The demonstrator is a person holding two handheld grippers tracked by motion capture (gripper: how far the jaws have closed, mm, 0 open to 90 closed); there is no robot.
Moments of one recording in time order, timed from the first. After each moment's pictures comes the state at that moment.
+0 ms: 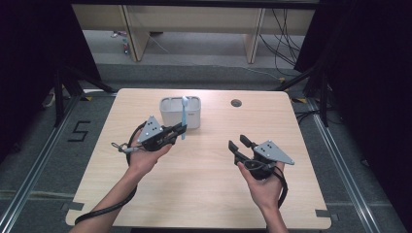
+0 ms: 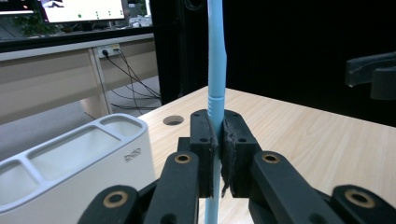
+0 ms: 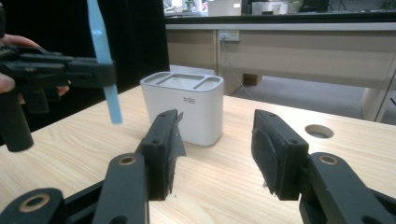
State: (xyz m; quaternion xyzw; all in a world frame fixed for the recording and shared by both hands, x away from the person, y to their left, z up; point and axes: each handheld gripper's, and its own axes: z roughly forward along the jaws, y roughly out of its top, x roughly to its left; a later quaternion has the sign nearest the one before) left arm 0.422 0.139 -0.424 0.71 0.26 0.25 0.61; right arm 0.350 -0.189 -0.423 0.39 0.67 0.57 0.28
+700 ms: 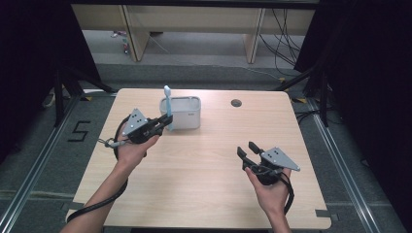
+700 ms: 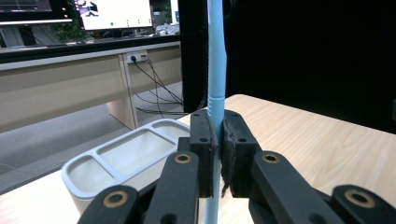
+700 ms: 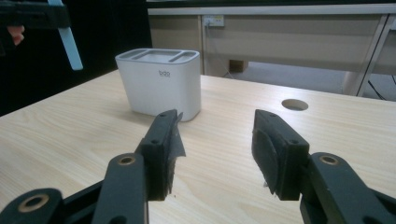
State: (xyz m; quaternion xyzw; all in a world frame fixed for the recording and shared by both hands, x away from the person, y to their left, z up) left arm 0.435 0.173 -0.412 0.68 0.29 0.28 0.61; right arm 0.345 -0.210 -0.446 0.42 0.67 0.54 0.29
